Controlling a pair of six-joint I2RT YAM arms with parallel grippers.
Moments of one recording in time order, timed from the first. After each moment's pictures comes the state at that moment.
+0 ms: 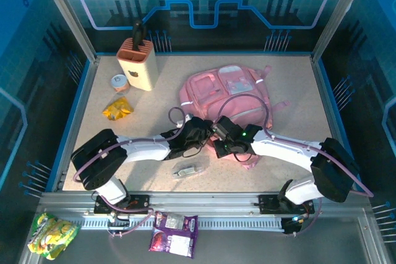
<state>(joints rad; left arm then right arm) -0.88 1.62 0.77 0.21 -0.16 -1.61 0.87 1.42 0.85 -0.58 0.08 0.51</state>
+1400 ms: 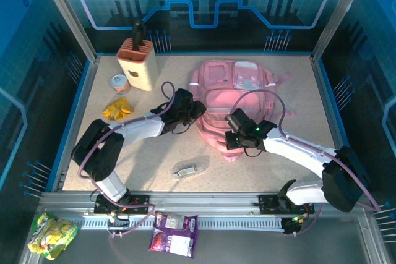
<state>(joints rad) -0.60 1.64 0.93 0.02 0.07 -1.25 0.73 1.32 0.82 -0.62 0.10 0.51</state>
